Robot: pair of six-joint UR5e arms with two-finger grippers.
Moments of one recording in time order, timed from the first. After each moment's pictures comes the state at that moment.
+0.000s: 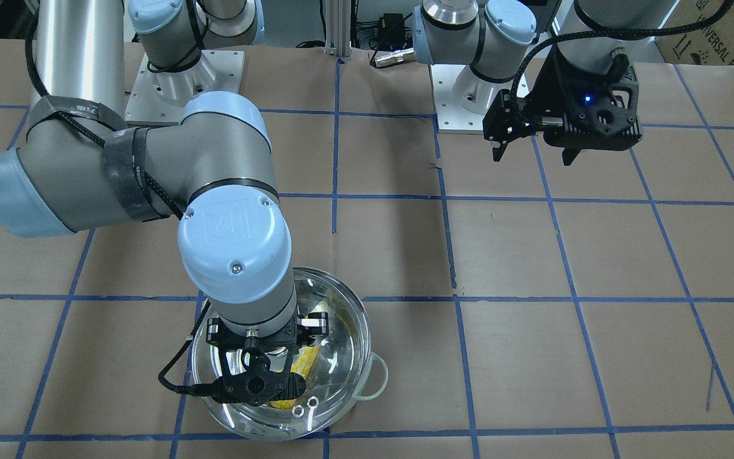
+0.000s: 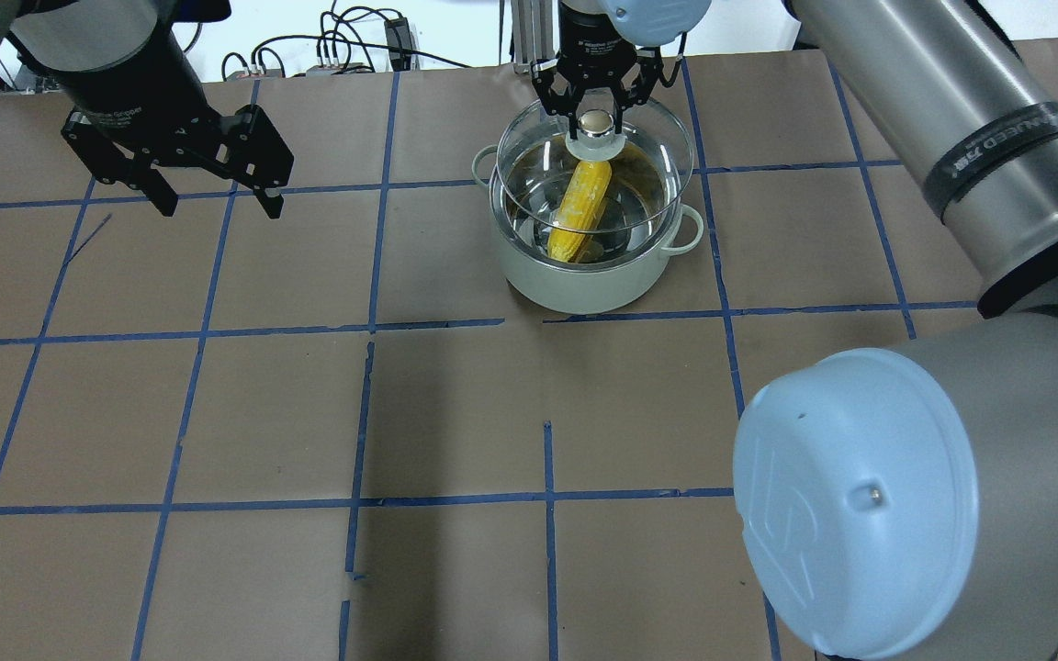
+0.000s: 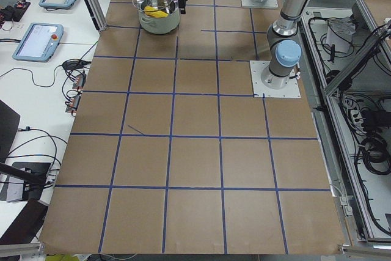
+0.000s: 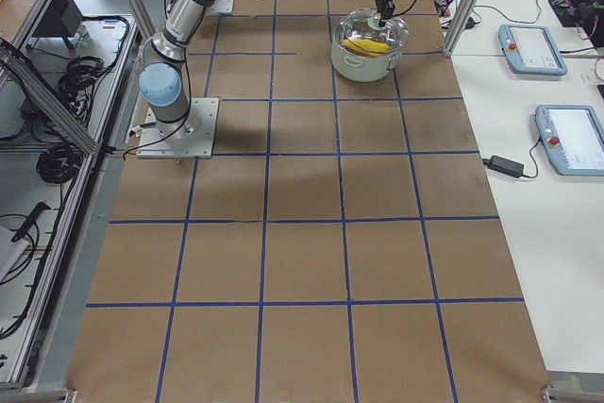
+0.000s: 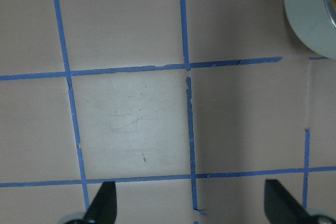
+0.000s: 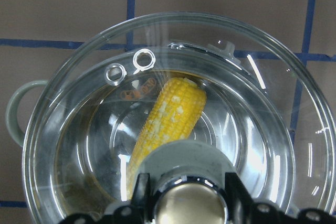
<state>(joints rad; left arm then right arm) -1.55 -1.61 -1.45 -1.69 1.60 0.08 1.81 -0.91 0.96 -1.62 -1.59 0.18</state>
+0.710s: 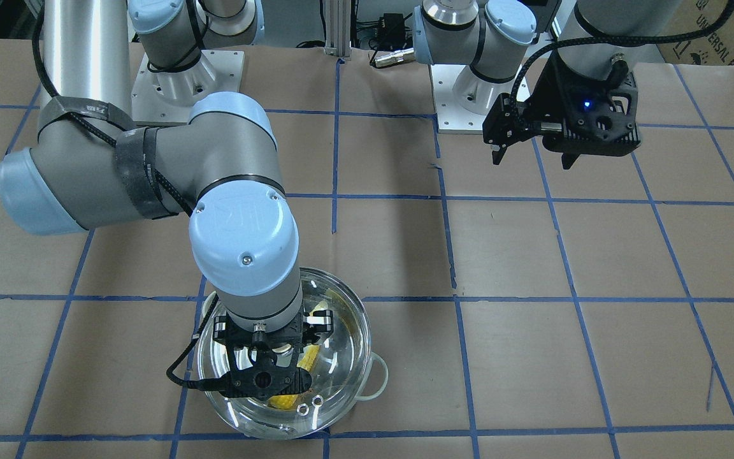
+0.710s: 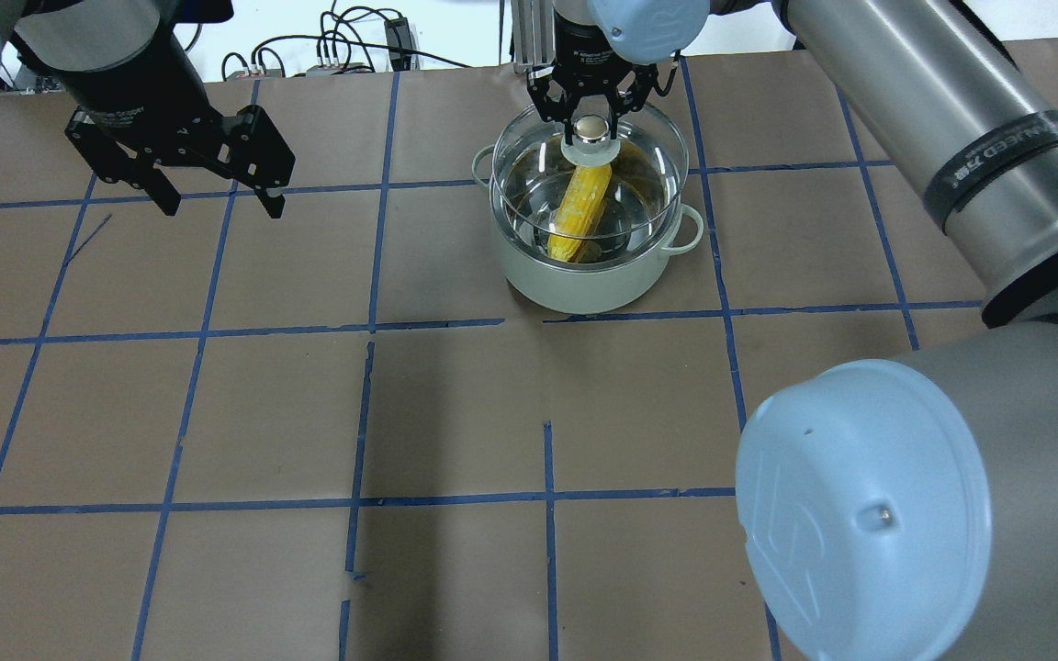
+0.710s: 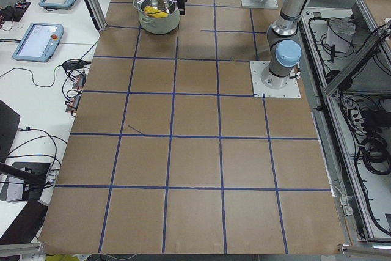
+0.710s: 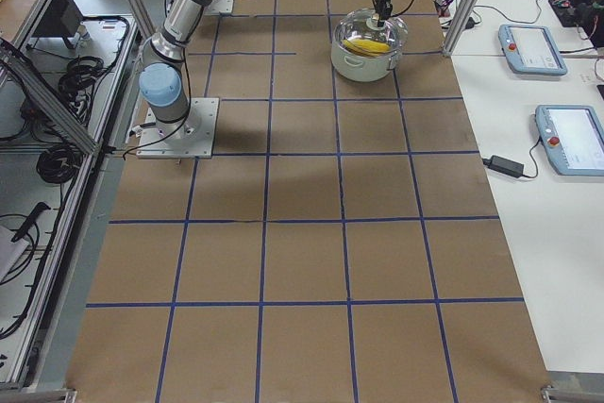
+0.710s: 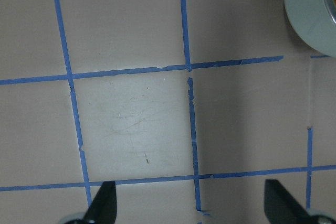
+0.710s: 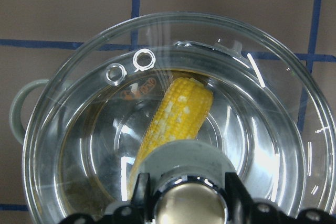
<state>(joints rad) -1.55 -1.61 -1.46 -1.69 1.60 0.09 1.82 -0.92 0.99 -1.66 -1.59 0.19</state>
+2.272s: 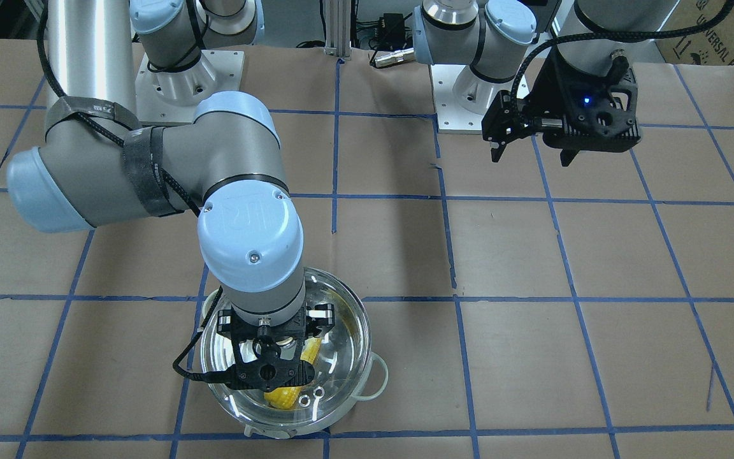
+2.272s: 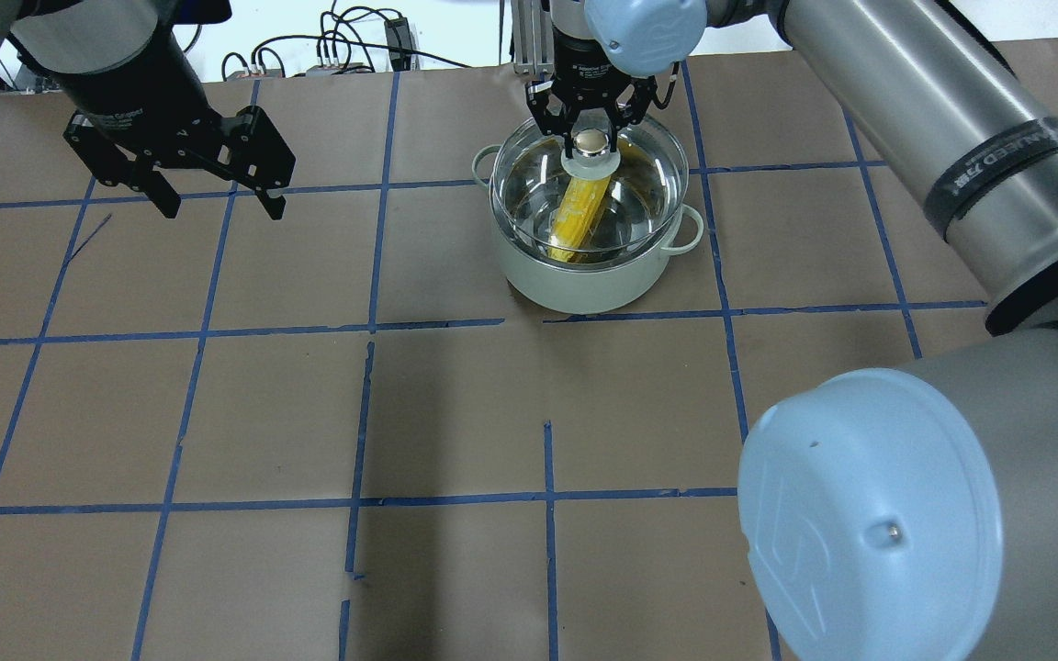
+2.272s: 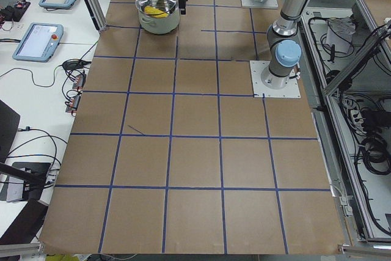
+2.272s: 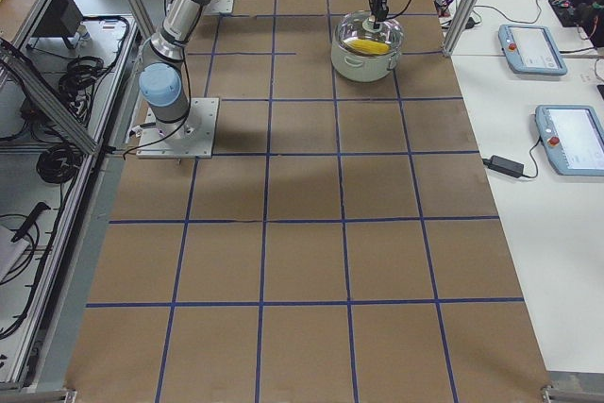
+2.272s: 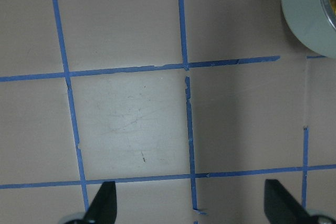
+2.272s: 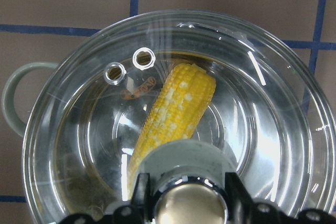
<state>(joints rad) -1.55 -1.61 -1.46 -1.69 1.59 0.08 1.83 -0.93 1.03 -1.66 -1.59 0.19</state>
